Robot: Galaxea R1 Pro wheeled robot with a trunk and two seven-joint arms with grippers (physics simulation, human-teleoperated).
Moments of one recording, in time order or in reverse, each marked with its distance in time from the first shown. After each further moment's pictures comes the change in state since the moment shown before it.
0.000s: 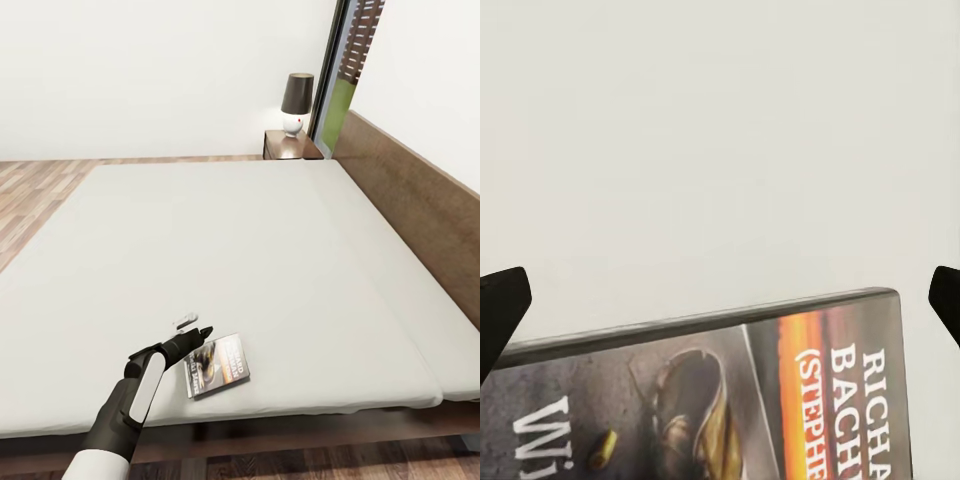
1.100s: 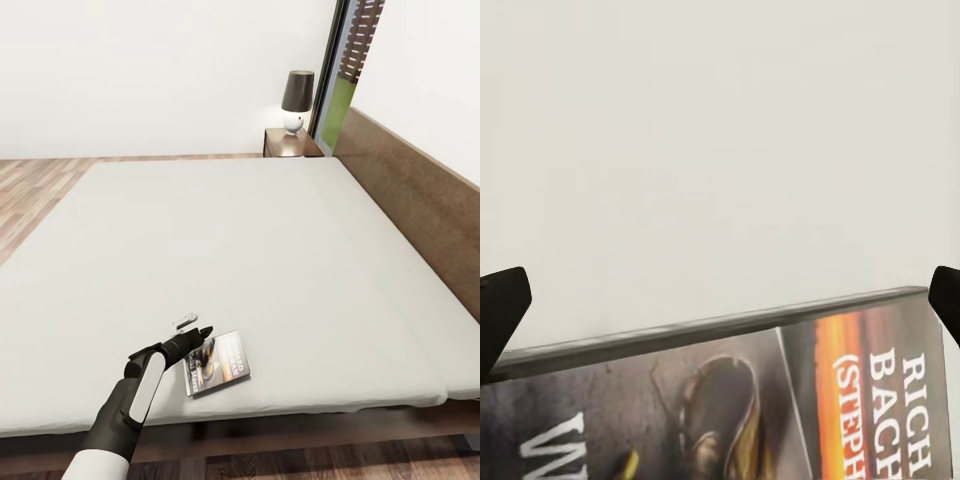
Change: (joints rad) left arm 0.000 0.000 0.000 -0.002 0.000 0.000 0.000; right arm 0.000 0.000 0.000 0.000 0.000 0.000 0.000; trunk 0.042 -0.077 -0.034
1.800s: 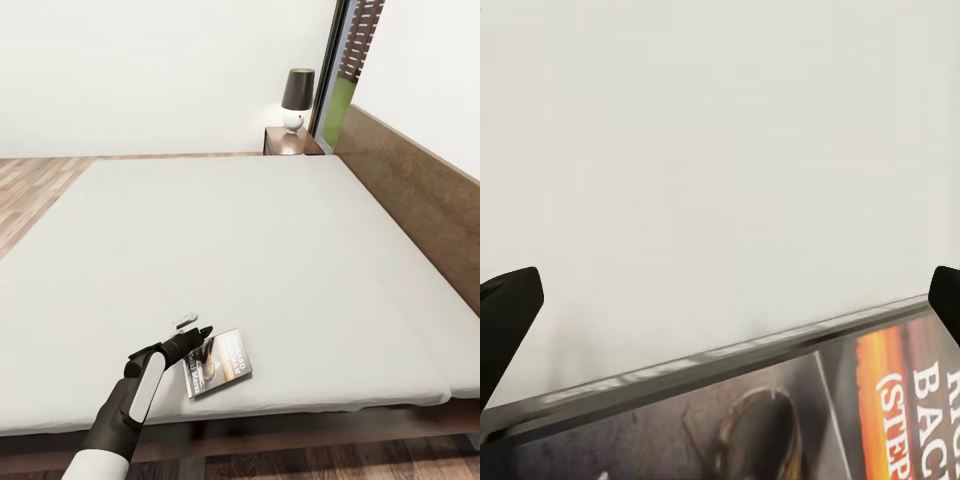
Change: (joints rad) left arm 0.000 0.000 0.000 -0.001 -0.005 -0.001 -0.001; right arm 0.000 0.000 0.000 0.000 0.000 0.000 0.000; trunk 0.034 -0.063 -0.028
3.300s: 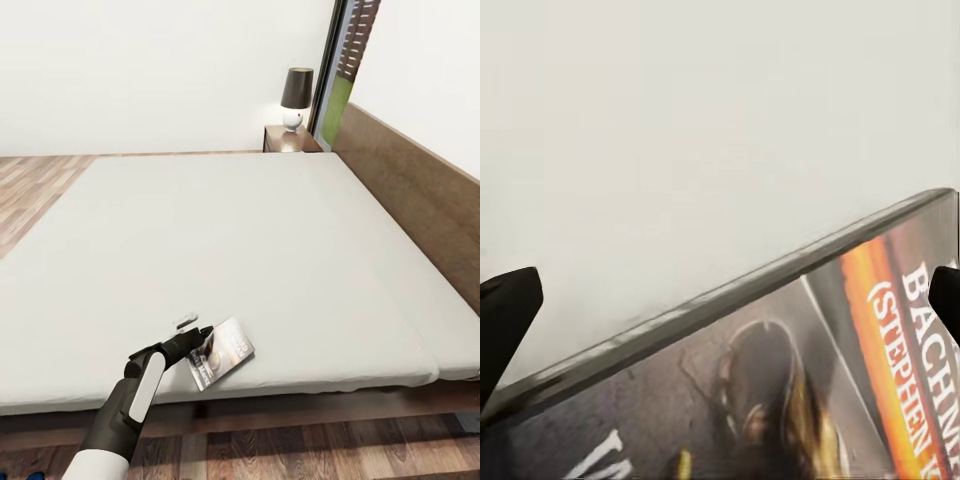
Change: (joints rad) left arm 0.000 0.000 0.000 0.002 0.010 -0.001 -0.002; right arm 0.000 0.000 0.000 0.000 0.000 0.000 0.000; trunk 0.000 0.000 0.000
